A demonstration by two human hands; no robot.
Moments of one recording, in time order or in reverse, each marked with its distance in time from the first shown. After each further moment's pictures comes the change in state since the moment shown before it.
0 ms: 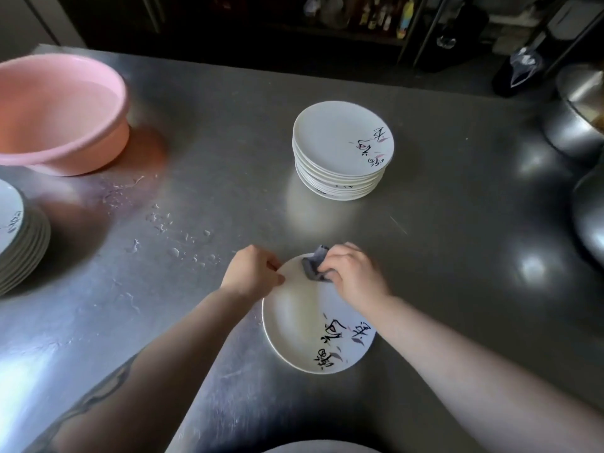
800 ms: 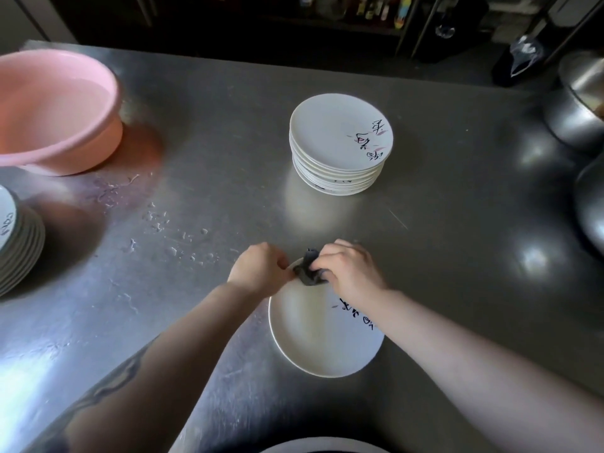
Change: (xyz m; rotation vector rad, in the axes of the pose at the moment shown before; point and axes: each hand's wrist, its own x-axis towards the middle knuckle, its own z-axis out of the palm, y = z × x) left_hand 0.001 0.018 0.000 0.147 -0.089 0.052; right_hand 0.003 -0.006 -0.005 -0.041 -0.027 -0.168
